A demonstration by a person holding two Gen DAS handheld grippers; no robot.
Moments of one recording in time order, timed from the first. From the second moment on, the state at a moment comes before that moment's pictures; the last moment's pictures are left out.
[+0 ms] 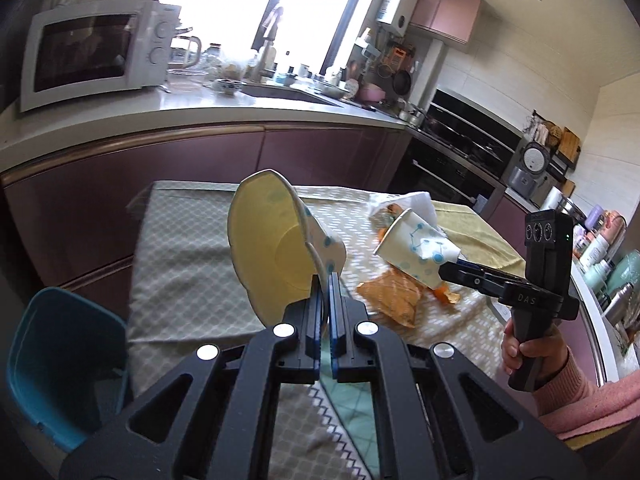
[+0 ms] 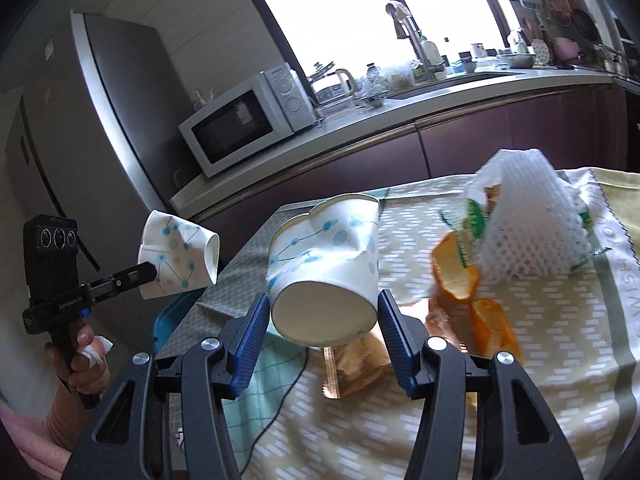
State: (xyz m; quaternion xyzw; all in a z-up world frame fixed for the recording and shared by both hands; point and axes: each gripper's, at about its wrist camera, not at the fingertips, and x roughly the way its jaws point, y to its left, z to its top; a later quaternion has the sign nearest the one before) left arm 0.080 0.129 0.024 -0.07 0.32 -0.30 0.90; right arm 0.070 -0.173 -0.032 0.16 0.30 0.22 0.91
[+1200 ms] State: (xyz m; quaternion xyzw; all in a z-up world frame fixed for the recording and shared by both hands) left arm 0.113 0.359 -0.097 -0.18 0.42 -0.05 0.89; right arm 0.173 0.147 -0.061 -0.02 0.42 0.41 0.80
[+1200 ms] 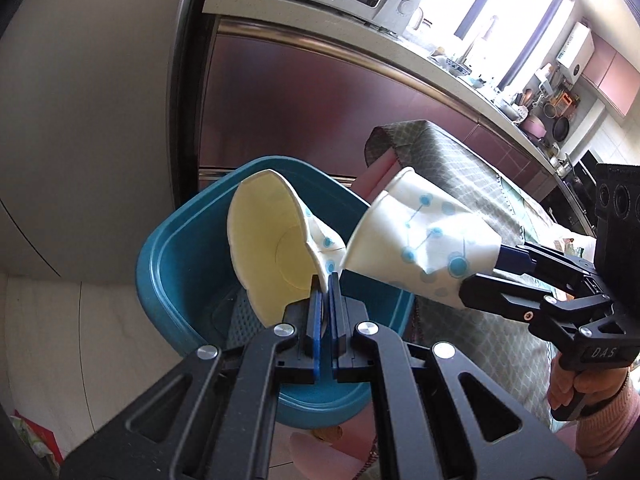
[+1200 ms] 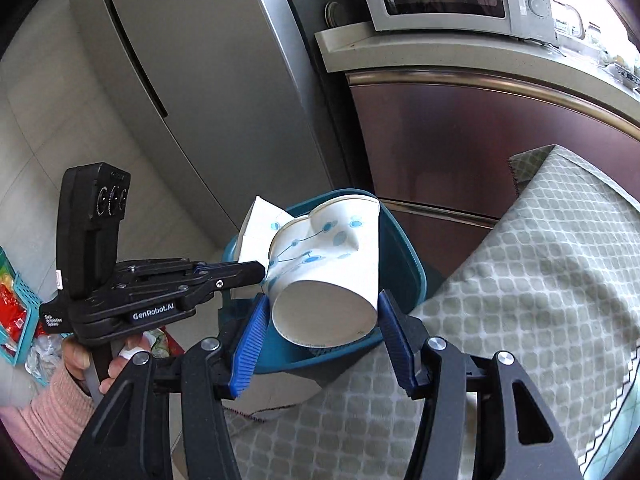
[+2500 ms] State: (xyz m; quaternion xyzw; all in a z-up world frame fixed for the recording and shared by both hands) left arm 0.116 0.089 -0.043 -0.04 0.37 -0.32 0.87; right arm 0.082 -0.148 -0.036 0.10 0.35 0.20 0.91
